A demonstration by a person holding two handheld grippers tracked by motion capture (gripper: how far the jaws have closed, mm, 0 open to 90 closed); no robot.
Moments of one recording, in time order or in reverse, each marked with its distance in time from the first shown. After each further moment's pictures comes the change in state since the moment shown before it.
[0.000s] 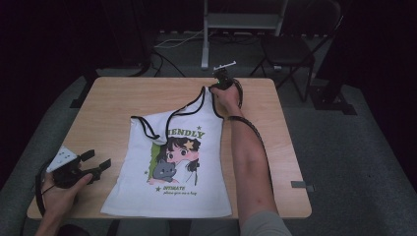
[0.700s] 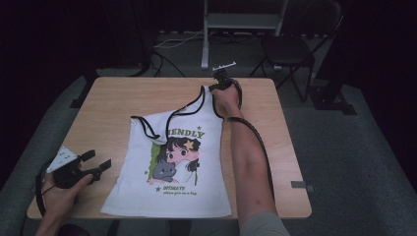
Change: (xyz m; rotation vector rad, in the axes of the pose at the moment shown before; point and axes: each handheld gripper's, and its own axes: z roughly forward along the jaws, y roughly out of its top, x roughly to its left) left arm 0.000 0.000 -0.001 -0.002 -0.005 0.007; right arm 0.006 -0.002 -0.005 -0.027 0.038 -0.019
